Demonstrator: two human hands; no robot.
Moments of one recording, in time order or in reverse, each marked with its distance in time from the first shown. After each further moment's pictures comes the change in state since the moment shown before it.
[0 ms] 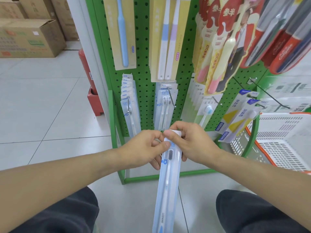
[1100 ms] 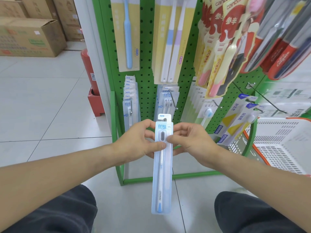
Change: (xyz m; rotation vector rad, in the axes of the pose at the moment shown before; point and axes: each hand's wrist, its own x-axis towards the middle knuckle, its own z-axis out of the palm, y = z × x) left_hand -0.009 0.007 -0.018 -0.142 0.110 0.047; right_hand 0.003 -0.007 0.004 0.545 -0.016 0.189
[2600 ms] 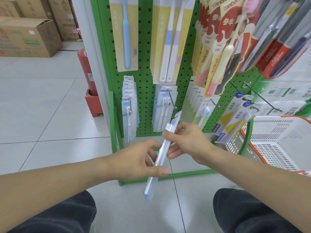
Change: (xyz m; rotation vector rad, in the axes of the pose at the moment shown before) left_hand -0.024 -0.015 0.000 0.473 -0.237 -0.041; right_hand 0.001 -0.006 0.013 -0.035 0.117 0.162
